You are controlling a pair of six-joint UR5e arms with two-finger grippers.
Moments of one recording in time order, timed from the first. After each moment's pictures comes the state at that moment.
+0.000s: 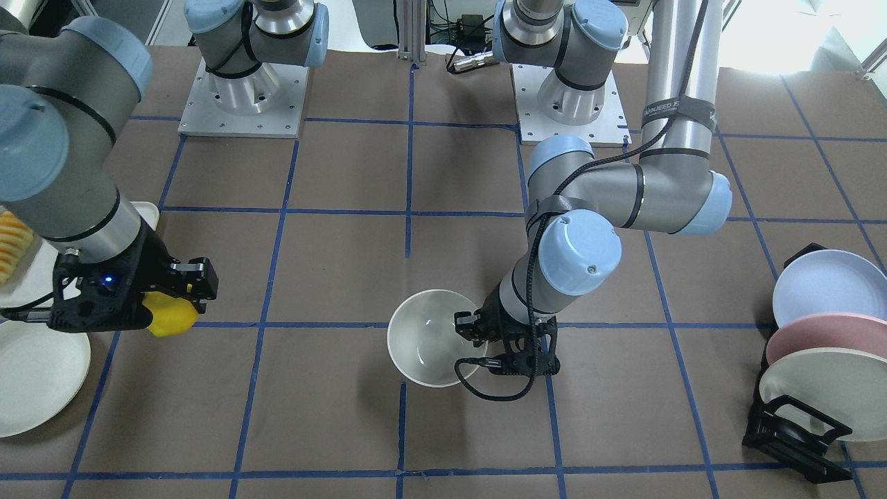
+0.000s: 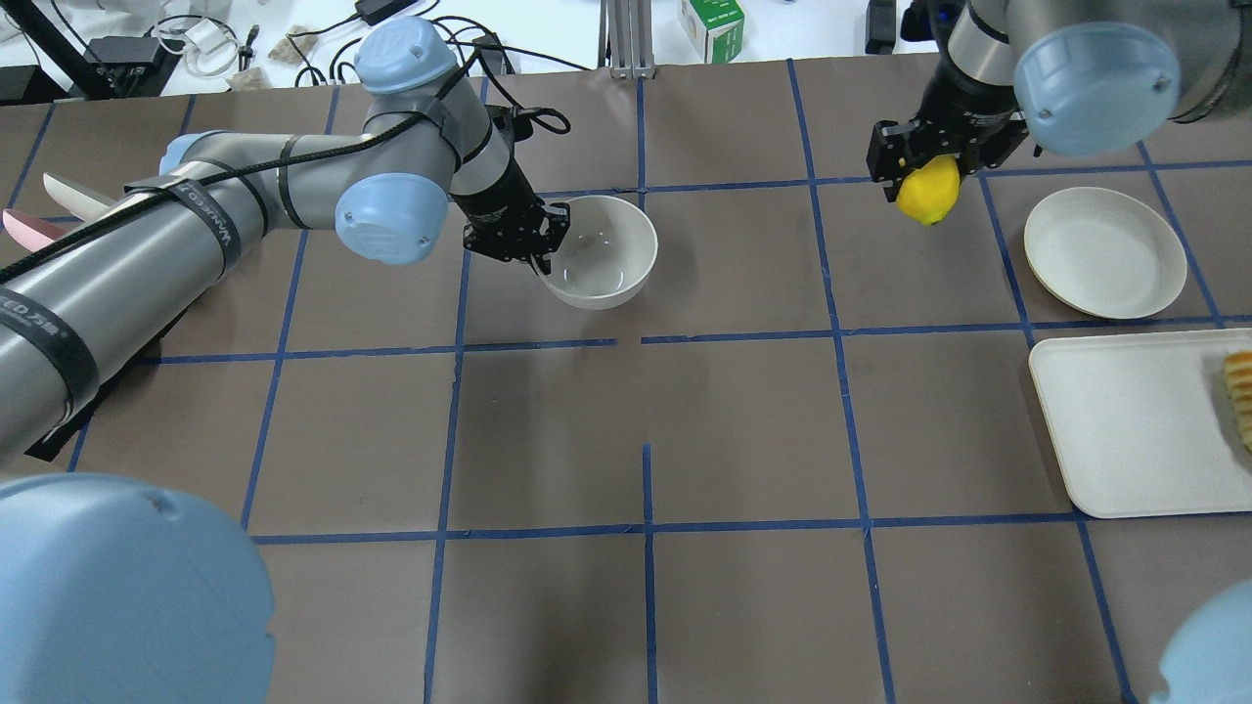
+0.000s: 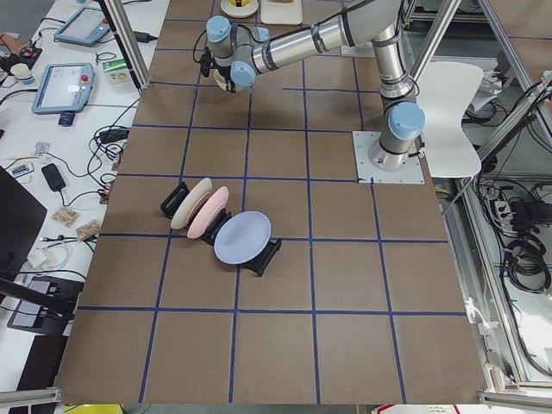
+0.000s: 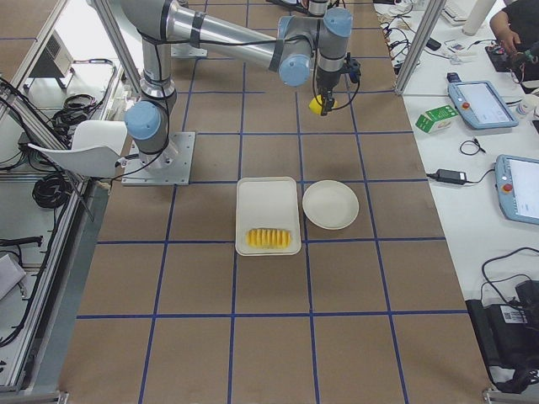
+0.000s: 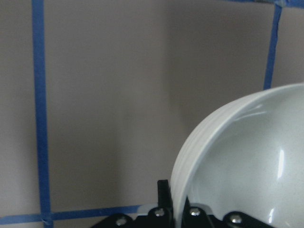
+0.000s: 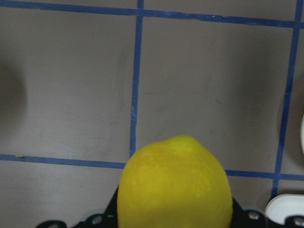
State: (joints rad) left arm -1.70 -2.05 -1.61 -1.06 1.36 -0.18; right arm 1.50 -1.30 1.54 -1.85 -1.56 -0.14
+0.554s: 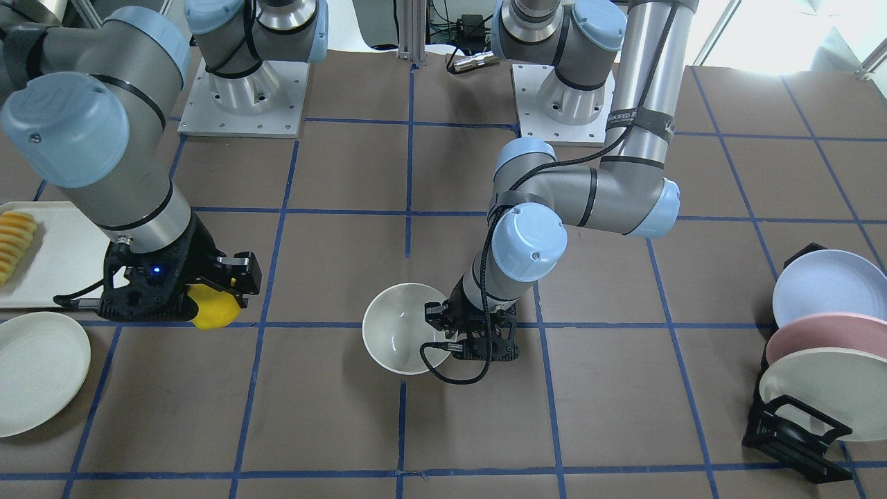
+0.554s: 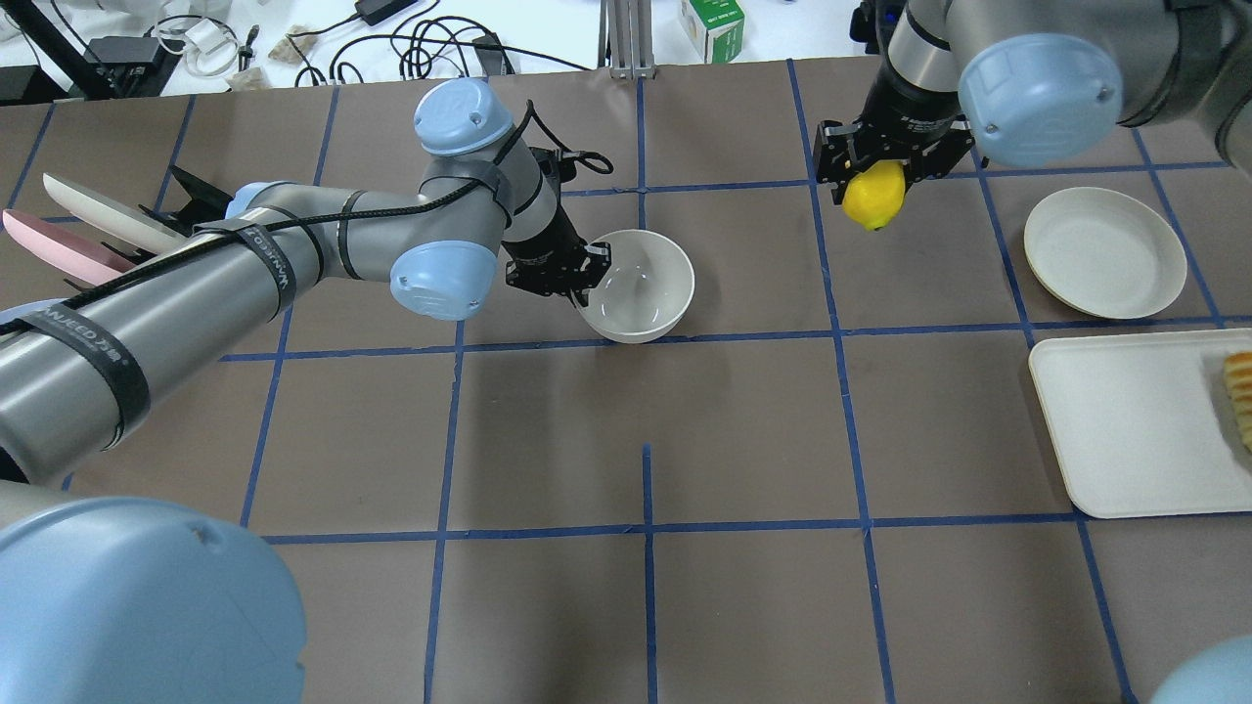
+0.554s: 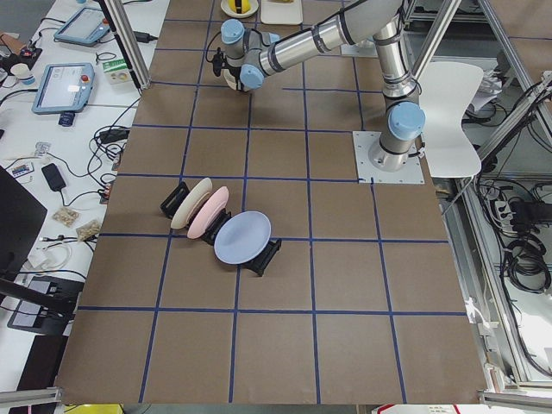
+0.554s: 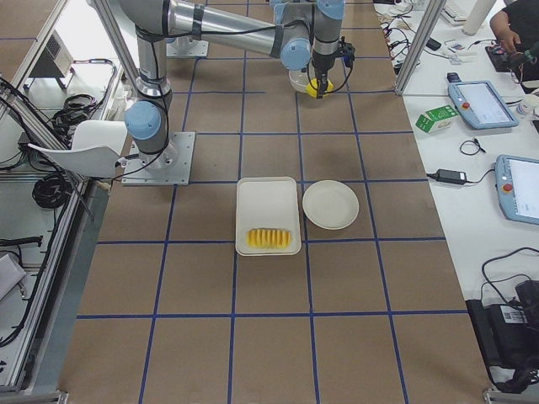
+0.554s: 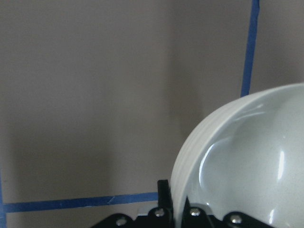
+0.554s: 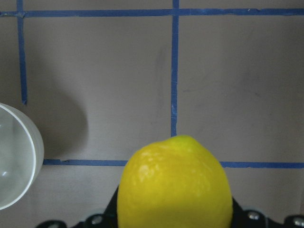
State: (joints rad) left arm -1.76 -2.07 -1.68 -0.93 1.36 -0.23; right arm 1.58 -1.30 1.54 -1.85 -1.53 0.00
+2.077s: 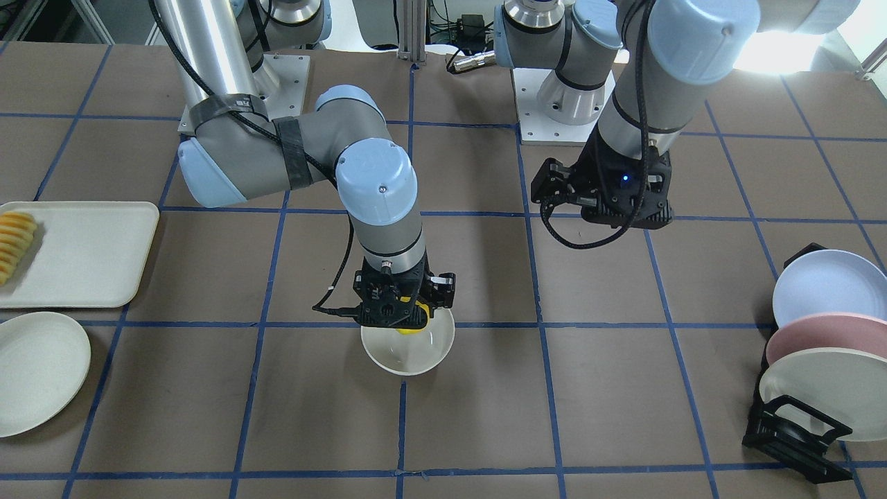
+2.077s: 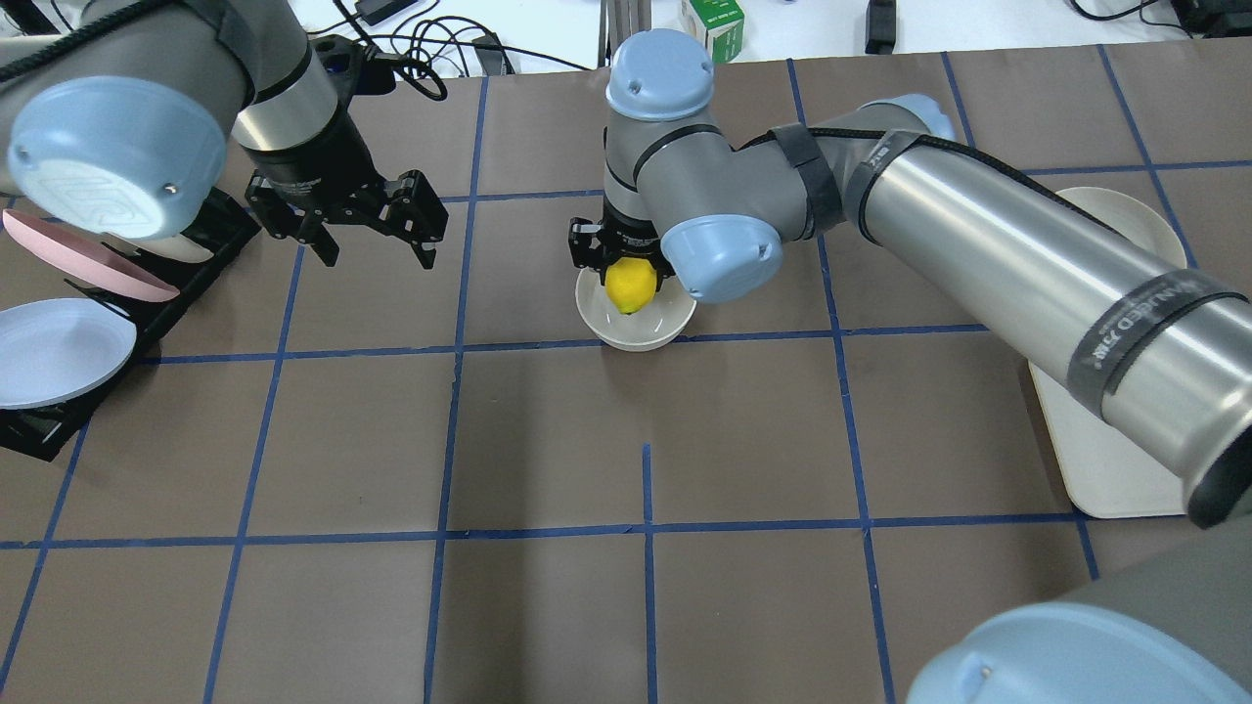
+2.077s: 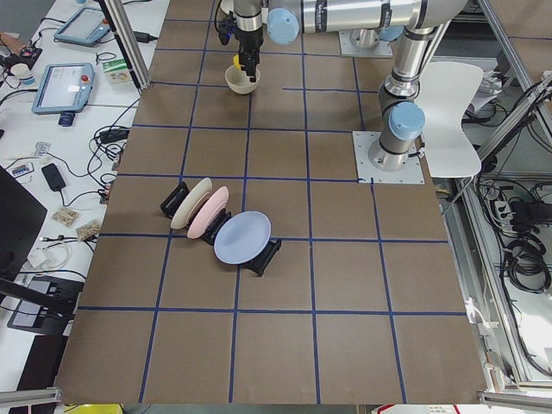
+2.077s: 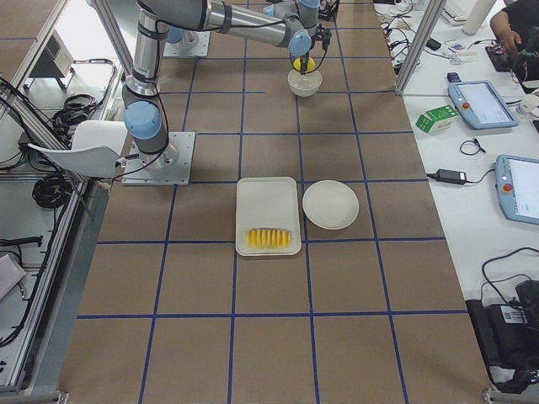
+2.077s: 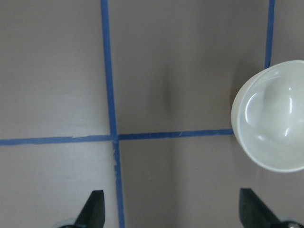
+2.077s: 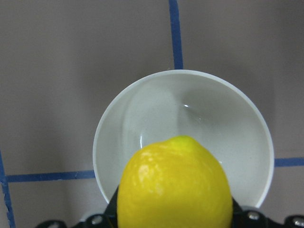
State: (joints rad) left arm -1.59 -1.65 -1.60 -1.52 1.56 0.08; right arm 1.93 -1.08 1.54 -2.13 -1.48 0.46
